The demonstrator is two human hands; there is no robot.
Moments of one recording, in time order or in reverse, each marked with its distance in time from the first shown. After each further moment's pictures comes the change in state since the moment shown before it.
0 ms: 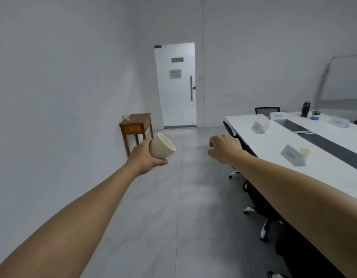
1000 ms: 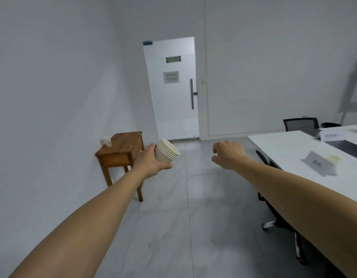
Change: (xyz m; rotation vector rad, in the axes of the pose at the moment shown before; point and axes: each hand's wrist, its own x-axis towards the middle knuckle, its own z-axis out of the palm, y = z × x) left_hand 0.808 -0.214 0.104 0.000 -0.079 0.033; right_hand 0.787 0.030 0.235 0.008 -0.067 0.097
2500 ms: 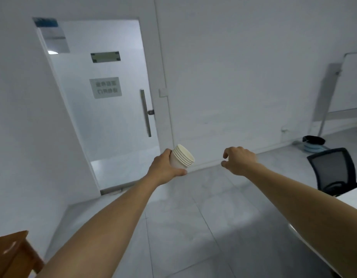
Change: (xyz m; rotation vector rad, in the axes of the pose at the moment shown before) left_hand 1.192 -0.082 0.360 -0.119 -0.293 0.222; right_hand 1.087 0.307 0.231 0.022 0.008 0.407
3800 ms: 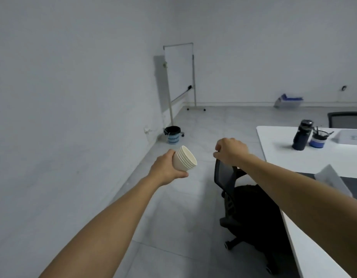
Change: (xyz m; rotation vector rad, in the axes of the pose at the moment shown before) left_hand 0.758 0.248 0.519 -0.039 -0.737 0.682; right_hand 0.540 0.521 0.033 -0.017 0.152 0.889
